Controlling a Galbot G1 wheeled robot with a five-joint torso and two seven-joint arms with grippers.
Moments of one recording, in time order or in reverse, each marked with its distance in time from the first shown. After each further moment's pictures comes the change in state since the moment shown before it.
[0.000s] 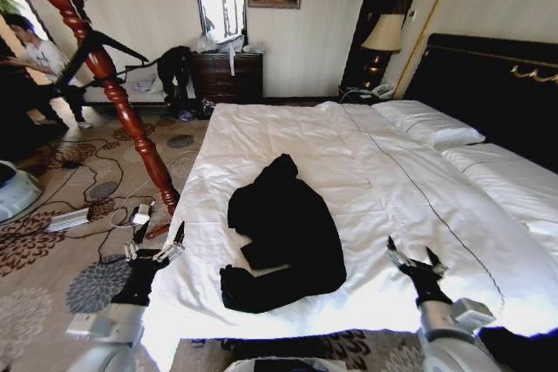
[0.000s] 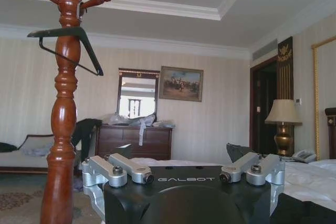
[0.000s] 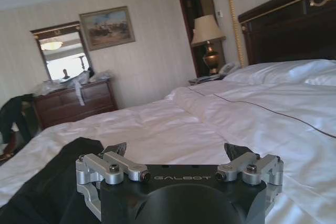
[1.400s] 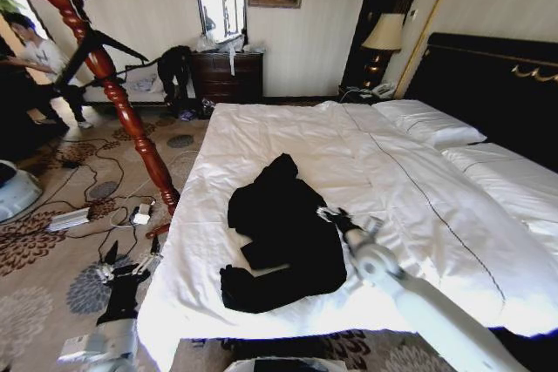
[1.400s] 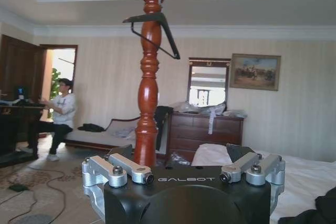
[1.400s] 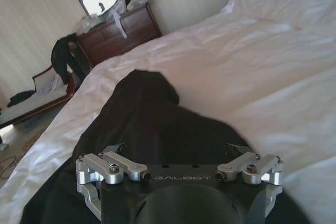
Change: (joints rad) left arm -0.013 -0.166 -0.055 0.102 0.066 -0.044 -0.135; right arm 1.032 -0.221 -0.793 -0.483 0.498 -0.161 0.255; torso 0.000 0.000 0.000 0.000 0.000
